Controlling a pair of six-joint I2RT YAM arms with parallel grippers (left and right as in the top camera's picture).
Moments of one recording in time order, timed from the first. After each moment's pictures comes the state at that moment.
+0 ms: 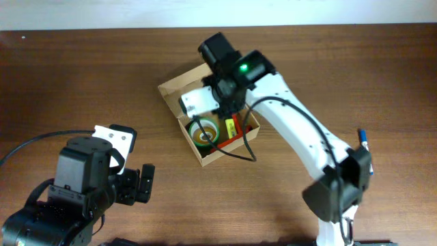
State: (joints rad) left arm -0.30 0.91 1.39 -1.42 -0.10 -0.04; right arm 0.61 2.00 2.04 -1.19 -0.14 -1.33
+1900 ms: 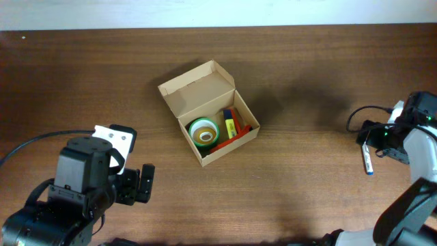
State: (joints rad) left arm -0.30 0.91 1.39 -1.42 -0.10 -0.04; right arm -0.53 1.63 1.09 -0.79 0.03 -0.05
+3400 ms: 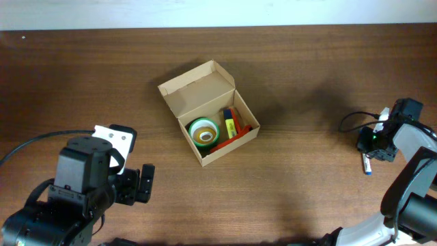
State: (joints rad) left arm -0.30 0.91 1.39 -1.42 -0.10 -0.04; right arm -0.53 1.82 1.03 -0.59 -0.01 -0.05
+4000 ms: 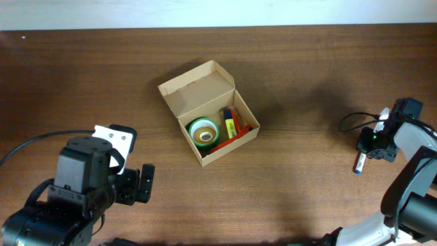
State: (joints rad) left arm -0.30 0.91 1.39 -1.42 -0.10 -0.04; right arm -0.53 1.82 1.06 -0.65 -0.01 -0.05
